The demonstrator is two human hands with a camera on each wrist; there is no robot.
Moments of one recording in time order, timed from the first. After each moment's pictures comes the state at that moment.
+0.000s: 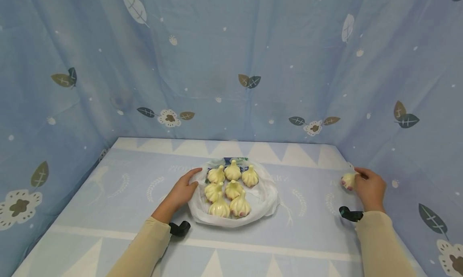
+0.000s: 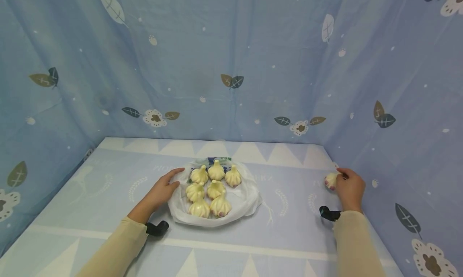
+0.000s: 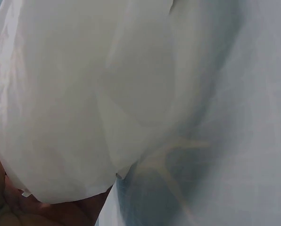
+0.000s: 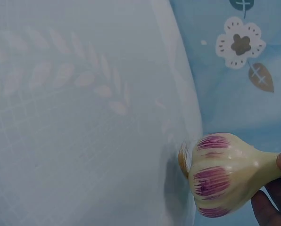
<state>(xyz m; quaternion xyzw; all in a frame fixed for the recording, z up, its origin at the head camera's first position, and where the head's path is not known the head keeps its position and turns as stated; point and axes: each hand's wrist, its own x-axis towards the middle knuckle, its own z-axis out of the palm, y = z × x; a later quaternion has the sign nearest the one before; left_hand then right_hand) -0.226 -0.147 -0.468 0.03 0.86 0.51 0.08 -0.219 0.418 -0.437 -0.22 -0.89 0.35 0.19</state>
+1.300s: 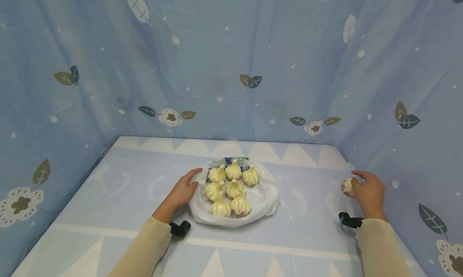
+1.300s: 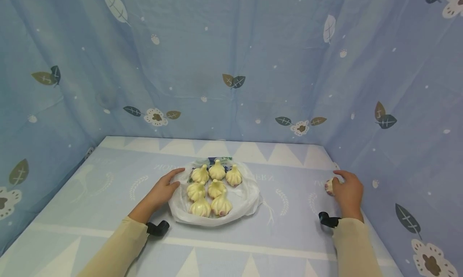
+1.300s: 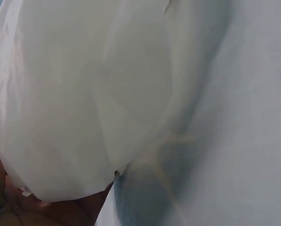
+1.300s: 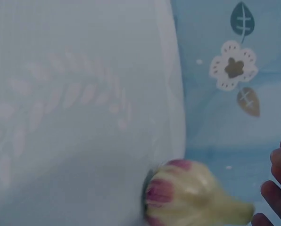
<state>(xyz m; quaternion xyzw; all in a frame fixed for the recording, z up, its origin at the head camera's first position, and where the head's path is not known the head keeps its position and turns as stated) -0.225 -0.147 -0.469 0.03 0.86 0.51 0.08 -0.204 0.406 -0.438 -0.16 -0.92 0.29 0.21</state>
